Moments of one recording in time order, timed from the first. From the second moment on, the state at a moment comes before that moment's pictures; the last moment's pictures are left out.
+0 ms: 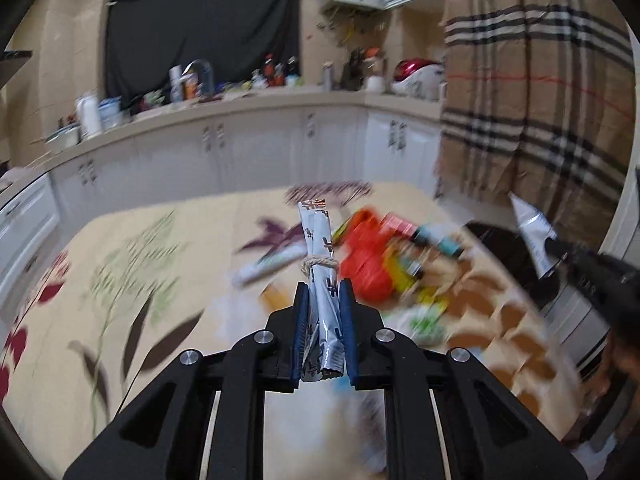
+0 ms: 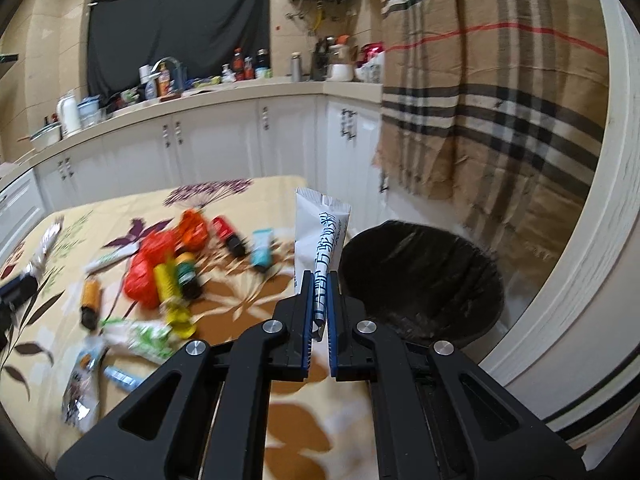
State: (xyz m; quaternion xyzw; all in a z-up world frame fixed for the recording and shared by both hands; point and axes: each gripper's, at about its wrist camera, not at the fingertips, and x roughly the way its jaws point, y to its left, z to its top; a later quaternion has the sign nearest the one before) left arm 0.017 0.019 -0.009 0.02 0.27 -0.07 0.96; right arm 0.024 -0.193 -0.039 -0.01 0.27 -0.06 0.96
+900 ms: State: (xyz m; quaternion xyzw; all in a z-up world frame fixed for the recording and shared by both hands) left arm 0.169 -0.210 -0.017 0.17 0.27 -0.23 0.92; right arm 0.126 -0.324 -0.057 0.07 0.28 -0.20 0.94
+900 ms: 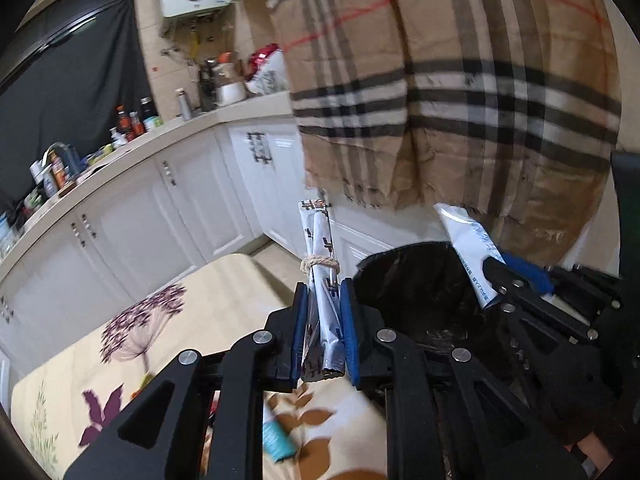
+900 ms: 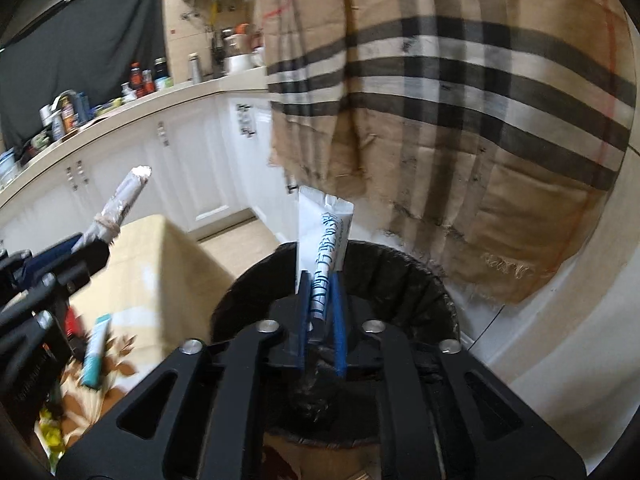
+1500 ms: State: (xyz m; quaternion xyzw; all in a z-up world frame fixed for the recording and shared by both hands) left arm 0.158 -0.165 -0.002 0.13 0.27 -0.19 0.93; right arm 0.108 -0.303 -0.045 0.05 0.27 -0.19 0.94
